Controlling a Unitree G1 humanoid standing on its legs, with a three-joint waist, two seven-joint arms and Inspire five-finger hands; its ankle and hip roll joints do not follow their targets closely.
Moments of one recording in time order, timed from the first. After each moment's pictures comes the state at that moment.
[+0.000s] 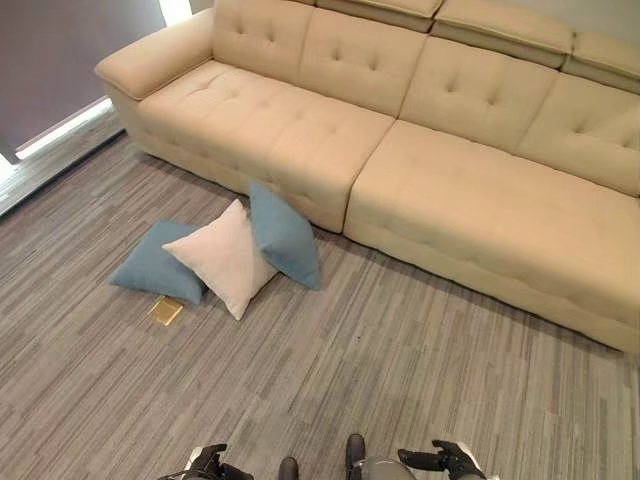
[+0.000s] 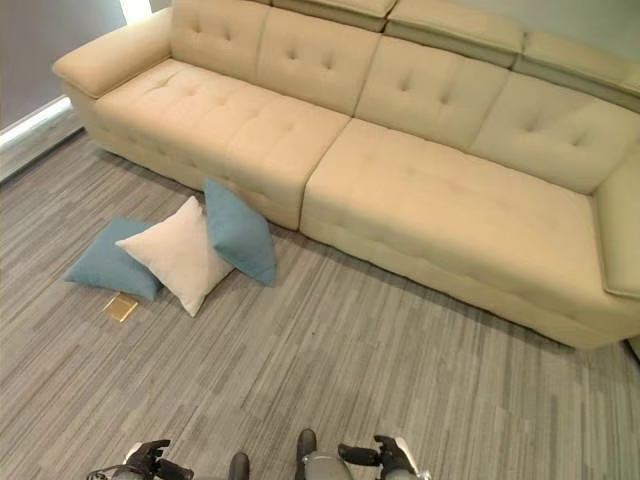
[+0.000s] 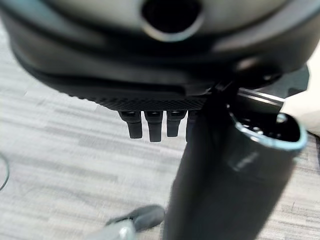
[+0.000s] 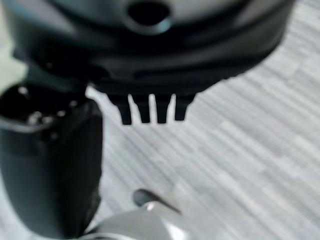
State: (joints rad) left arm -0.07 0.23 -0.23 1.33 -0.08 -0.04 0.17; right arm -0.09 -0.22 0.27 1.29 0.03 -0.01 -0.20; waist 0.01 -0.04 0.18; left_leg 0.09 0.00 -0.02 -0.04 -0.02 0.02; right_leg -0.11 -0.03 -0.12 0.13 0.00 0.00
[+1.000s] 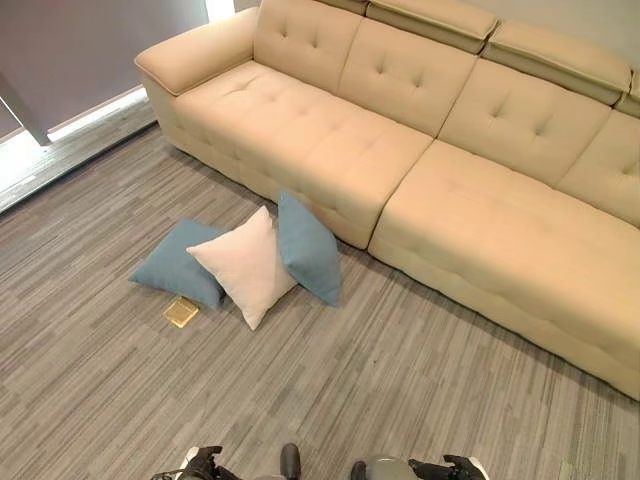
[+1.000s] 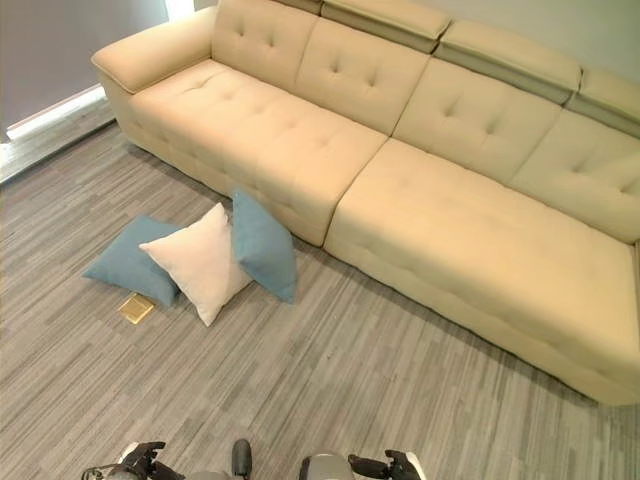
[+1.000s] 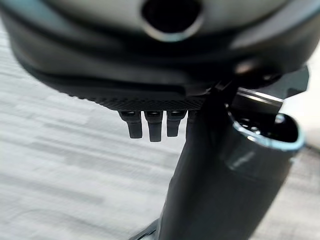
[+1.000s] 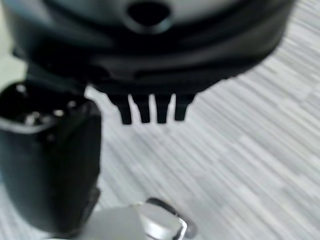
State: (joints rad) left arm -0.12 0.27 -0.27 1.33 -0.04 -0.02 0.17; right arm -0.08 -0.24 0.26 1.29 0.04 -0.02 -0.20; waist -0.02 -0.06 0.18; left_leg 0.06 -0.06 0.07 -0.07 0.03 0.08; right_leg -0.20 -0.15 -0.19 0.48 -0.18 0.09
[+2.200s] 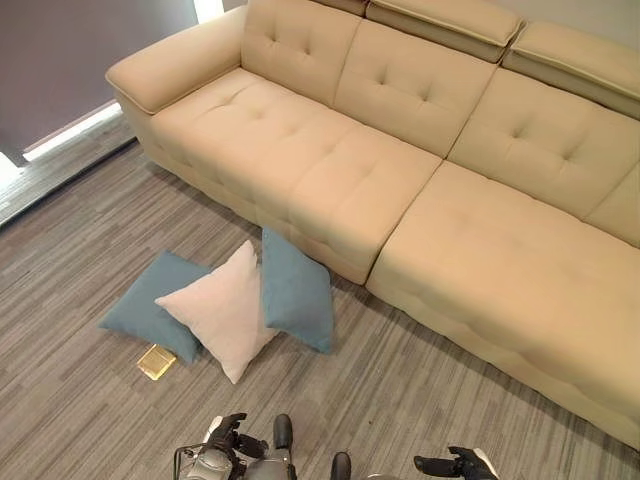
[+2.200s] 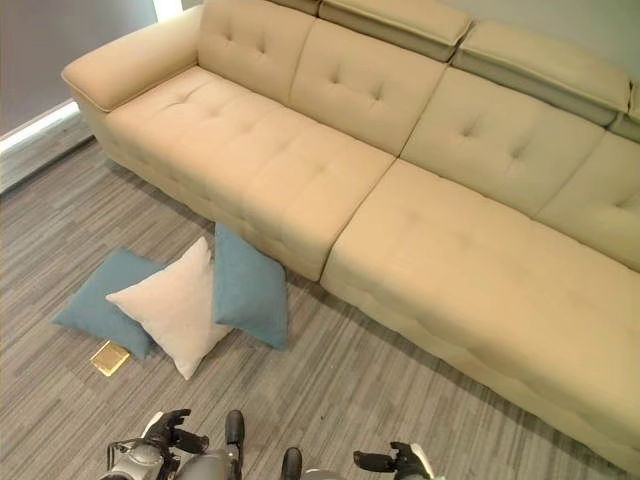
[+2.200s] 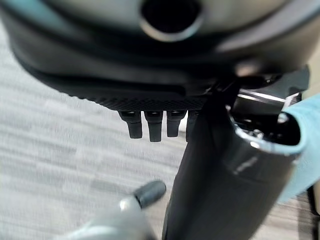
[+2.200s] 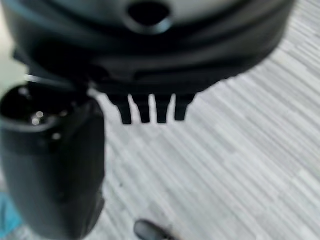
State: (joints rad) left arm -0.17 0.21 -0.26 1.33 -0.04 -0.04 0.16; right arm -0.10 -0.25 0.27 1.33 0.04 -0.01 -0.20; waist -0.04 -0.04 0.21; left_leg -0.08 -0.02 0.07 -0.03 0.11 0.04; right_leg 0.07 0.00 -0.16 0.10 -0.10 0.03
